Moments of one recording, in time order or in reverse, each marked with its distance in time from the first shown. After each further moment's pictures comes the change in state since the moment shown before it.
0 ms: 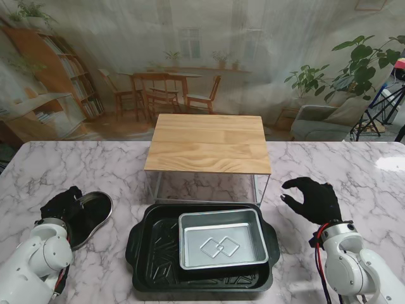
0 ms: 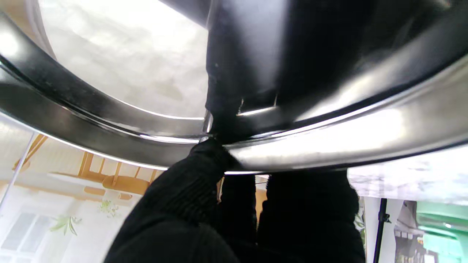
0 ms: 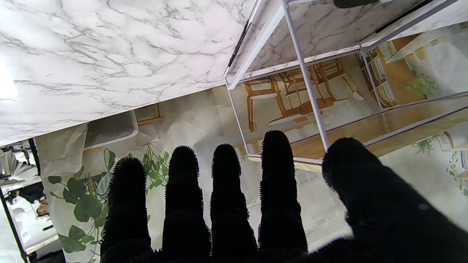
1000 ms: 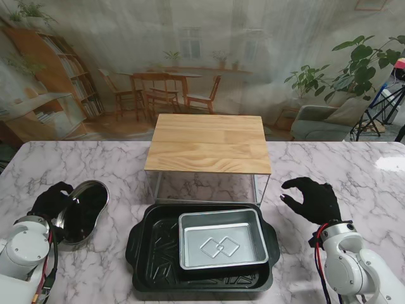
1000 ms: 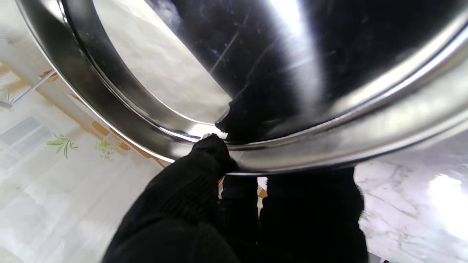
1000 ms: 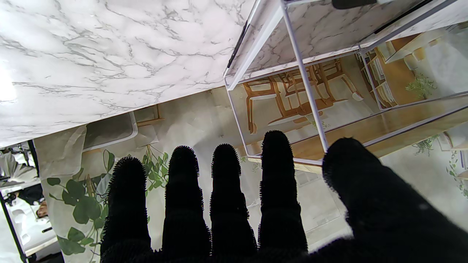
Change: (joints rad) left arm 0.069 -0.030 -0.193 -0.121 -0.347 -0.086 -0.150; right arm 0.002 0.000 -0.002 0.001 0.003 0.000 0.005; left_hand 0.000 -0.035 0.039 -0.012 0.026 0.018 -0.017 0.005 0.077 0.015 0.083 0.179 0.076 0.008 0.096 0.042 0.038 0.041 0.084 -0.012; right_hand 0.000 0.000 0.000 0.000 -0.001 0.000 0.000 0.000 0.000 0.002 0.001 0.000 0.000 0.000 0.000 0.000 0.000 0.000 0.000 0.000
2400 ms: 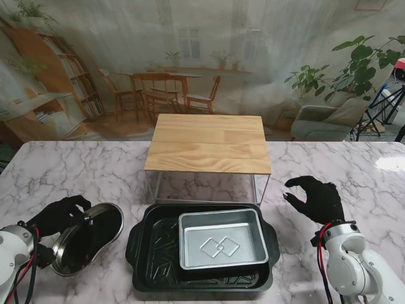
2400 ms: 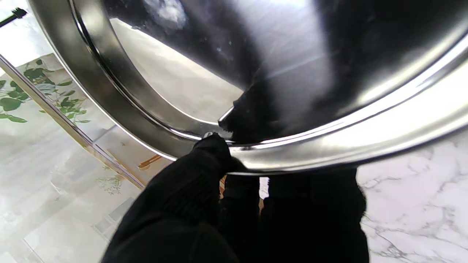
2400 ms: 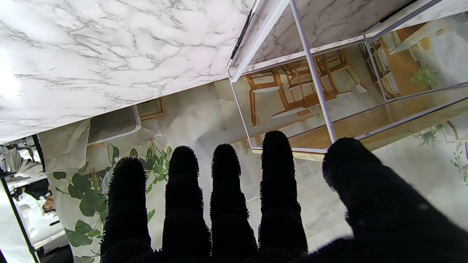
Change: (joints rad) left arm 0.318 0.074 -0.158 -0.480 -0.068 -0.025 -0.452; right arm -0.008 -0.004 0.017 -0.002 0.009 -0.006 -0.021; left_hand 0.000 -0.011 0.015 0.000 0.022 0.021 -0.026 -0.012 0.011 0.023 -0.002 0.000 0.000 0.019 0.000 0.001 0.000 0.021 0.013 0.000; right_hand 0.000 0.000 -0.002 0.000 -0.003 0.000 0.000 0.000 0.000 0.001 0.001 0.000 0.000 0.001 0.000 0.000 0.000 0.000 0.000 0.000
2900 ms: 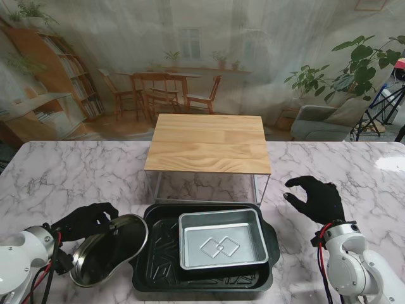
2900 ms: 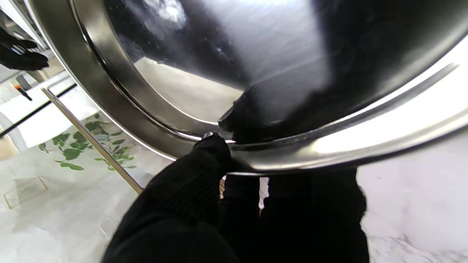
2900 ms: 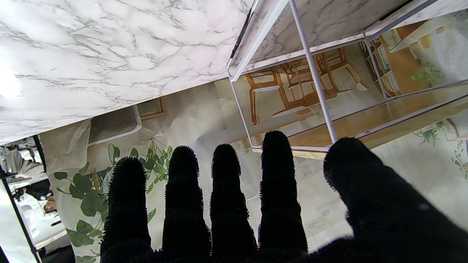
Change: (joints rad) left arm 0.009 0.026 0.098 -0.082 -0.026 -0.028 -0.096; right arm -0.003 -0.001 0.003 -0.003 0.006 0.000 0.000; left_hand 0.000 0.000 0.000 0.000 0.001 0.001 0.000 0.000 0.000 0.000 0.000 0.000 0.000 0.000 0.000 0.000 0.000 0.001 0.000 0.001; right_hand 0.000 0.000 -0.010 0.000 0.000 0.000 0.000 0.000 0.000 0.000 0.000 0.000 0.000 0.000 0.000 0.000 0.000 0.000 0.000 0.000
